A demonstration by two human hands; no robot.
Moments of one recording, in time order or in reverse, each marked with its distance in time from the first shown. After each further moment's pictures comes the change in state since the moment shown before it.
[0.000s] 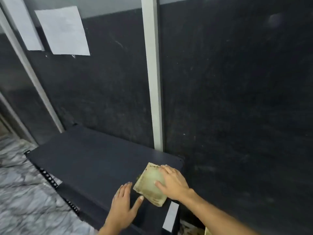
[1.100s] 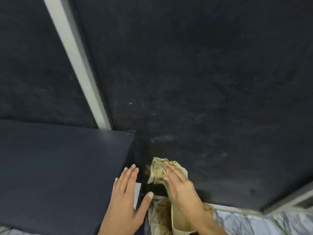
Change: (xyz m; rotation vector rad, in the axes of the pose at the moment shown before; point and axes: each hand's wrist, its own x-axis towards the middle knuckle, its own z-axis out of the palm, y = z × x) left_hand -0.004 0.130 0.130 -0.123 -0.044 0.397; right_hand -0.154 0.142 0.065 0.039 0.548 0.181
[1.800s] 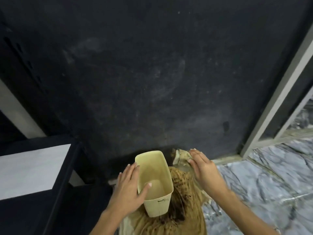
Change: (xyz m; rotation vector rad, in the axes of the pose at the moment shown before) left_hand -0.005 -0.170 0.458 0.222 -0.366 0.186; right_hand -0.307 0.296 0.185 -0.157 0.159 0.408
